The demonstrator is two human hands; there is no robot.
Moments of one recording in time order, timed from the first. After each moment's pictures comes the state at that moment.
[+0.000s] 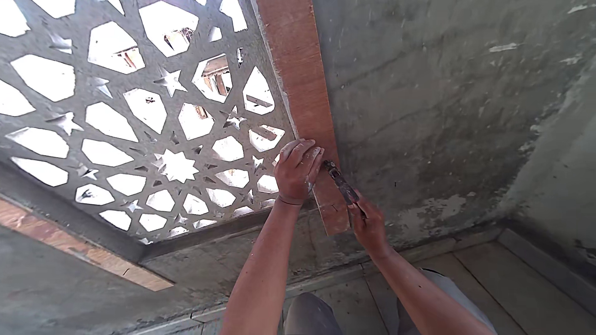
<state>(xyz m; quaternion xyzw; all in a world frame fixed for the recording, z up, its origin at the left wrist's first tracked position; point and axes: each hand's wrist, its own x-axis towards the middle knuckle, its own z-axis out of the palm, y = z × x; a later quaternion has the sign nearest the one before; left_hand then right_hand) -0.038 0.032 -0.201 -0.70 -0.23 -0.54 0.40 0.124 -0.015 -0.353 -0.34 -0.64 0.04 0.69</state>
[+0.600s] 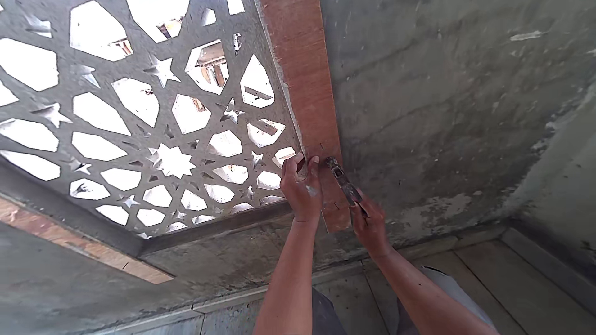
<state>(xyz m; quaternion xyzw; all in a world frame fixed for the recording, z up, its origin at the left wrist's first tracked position) -0.007 -0.002 -0.232 -0.56 -0.48 -0.67 0.04 0.119 -0.010 -0.358 -0.33 -0.64 0.05 0.69</state>
